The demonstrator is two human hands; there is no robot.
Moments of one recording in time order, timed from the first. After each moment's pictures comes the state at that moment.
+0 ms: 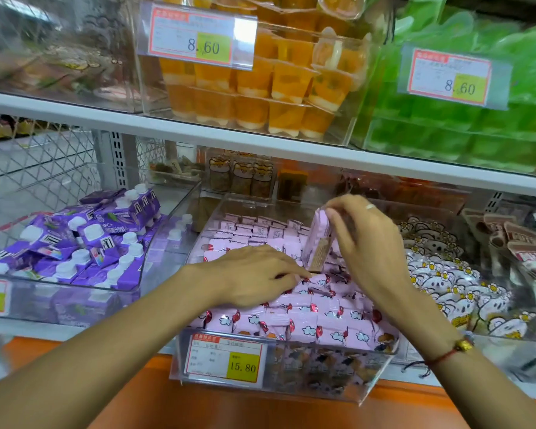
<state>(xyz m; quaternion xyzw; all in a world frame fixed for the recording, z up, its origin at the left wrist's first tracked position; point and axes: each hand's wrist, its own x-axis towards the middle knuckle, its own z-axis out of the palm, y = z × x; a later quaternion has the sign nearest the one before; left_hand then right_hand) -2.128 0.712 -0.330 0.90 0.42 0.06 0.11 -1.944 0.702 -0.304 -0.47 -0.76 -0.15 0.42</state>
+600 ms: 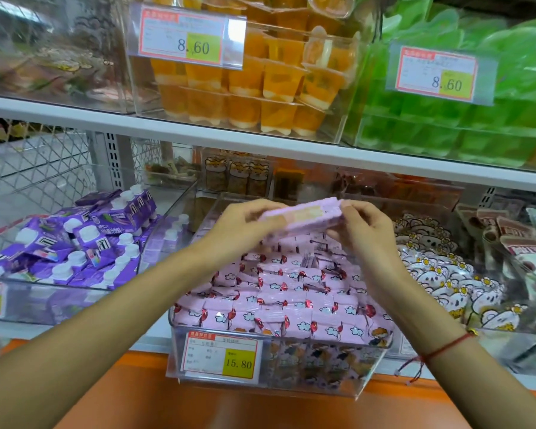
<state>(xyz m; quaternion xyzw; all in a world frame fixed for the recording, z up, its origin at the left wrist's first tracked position) -2.132 0.708 -0.304 0.67 0.41 0.46 0.42 -1.952 0.698 -0.297 -0.53 -0.49 0.35 0.60</state>
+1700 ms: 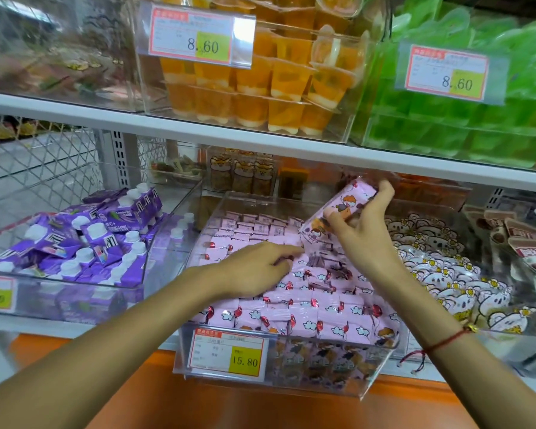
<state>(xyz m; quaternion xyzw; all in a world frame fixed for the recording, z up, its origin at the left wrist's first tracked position) -2.124 0.723 -0.345 0.83 0.46 0.18 0.26 -1.948 0.706 -0.302 -0.51 -0.65 0.22 0.52</state>
